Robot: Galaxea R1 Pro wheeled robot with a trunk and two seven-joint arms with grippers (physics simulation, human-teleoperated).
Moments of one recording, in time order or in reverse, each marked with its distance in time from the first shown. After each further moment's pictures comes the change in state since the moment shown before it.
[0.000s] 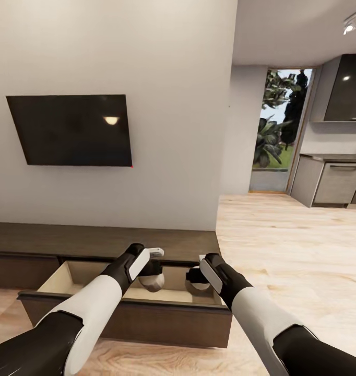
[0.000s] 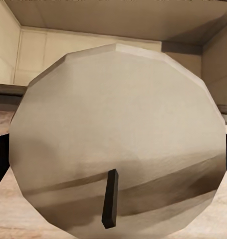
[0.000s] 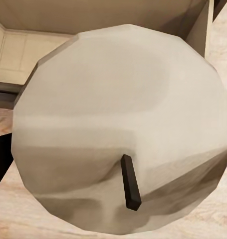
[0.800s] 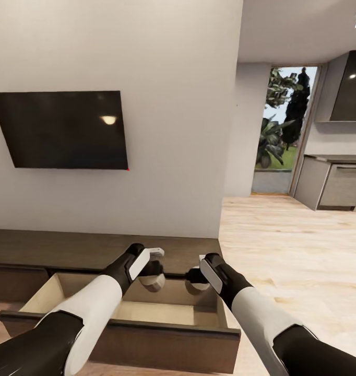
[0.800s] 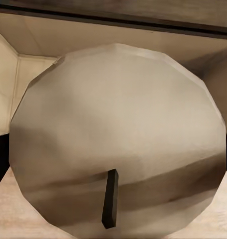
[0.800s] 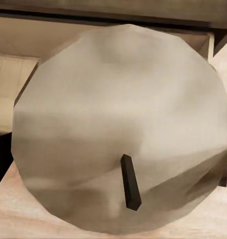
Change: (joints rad) left arm 0.000 -0.001 0.000 0.000 0.002 0.001 0.000; right arm 0.000 0.000 0.000 0.000 0.000 0.000 0.000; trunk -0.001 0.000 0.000
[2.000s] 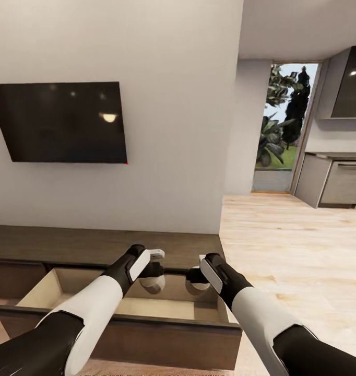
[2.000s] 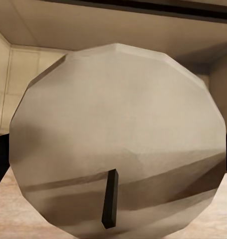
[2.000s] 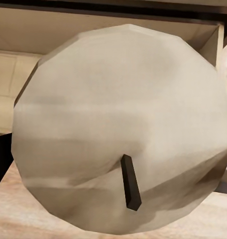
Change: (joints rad) left arm 0.002 -0.003 -0.001 0.011 0.004 0.002 0.000; right arm 0.000 0.000 -0.003 0.000 0.001 0.000 0.001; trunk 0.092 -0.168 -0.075
